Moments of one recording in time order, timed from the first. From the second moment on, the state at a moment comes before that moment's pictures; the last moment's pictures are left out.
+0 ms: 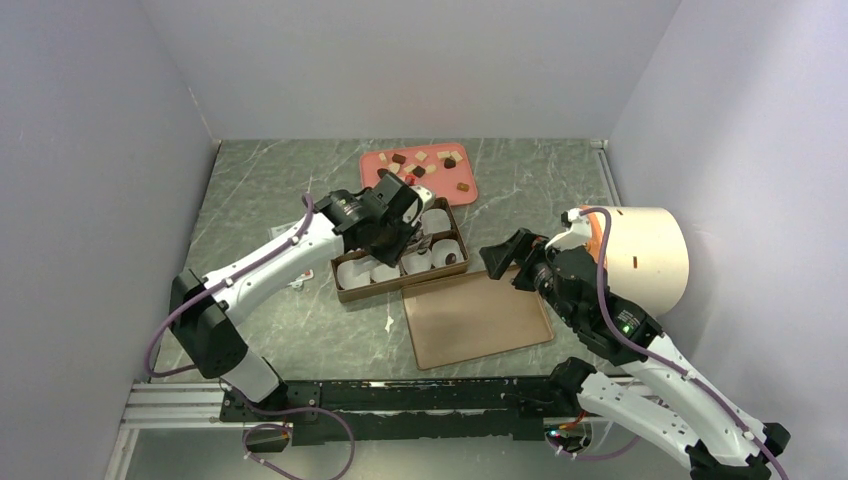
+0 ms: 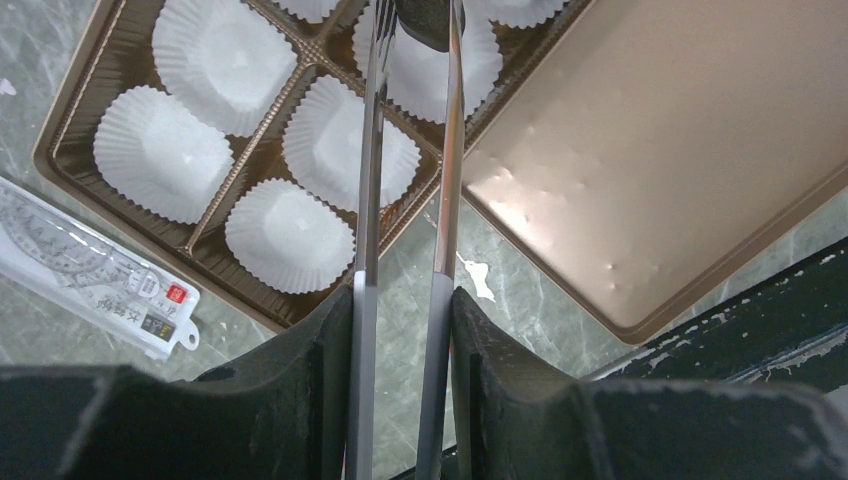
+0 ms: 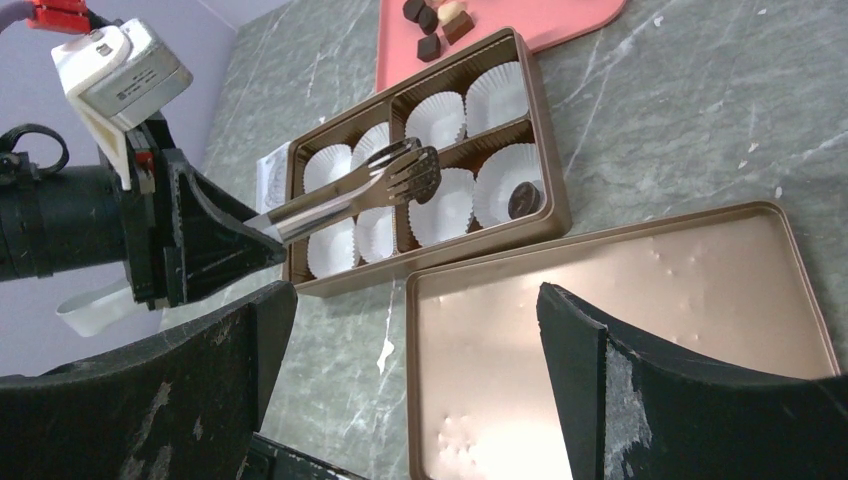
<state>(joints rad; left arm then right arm) -0.81 1.57 1.51 -0.96 -0.12 -0.14 0.77 0.62 0.81 -0.52 0.37 0.75</state>
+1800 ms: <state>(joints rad) -0.84 1.62 1.44 -0.92 -0.21 -0.16 0.77 0.58 0.81 -0.53 0.37 0.75</state>
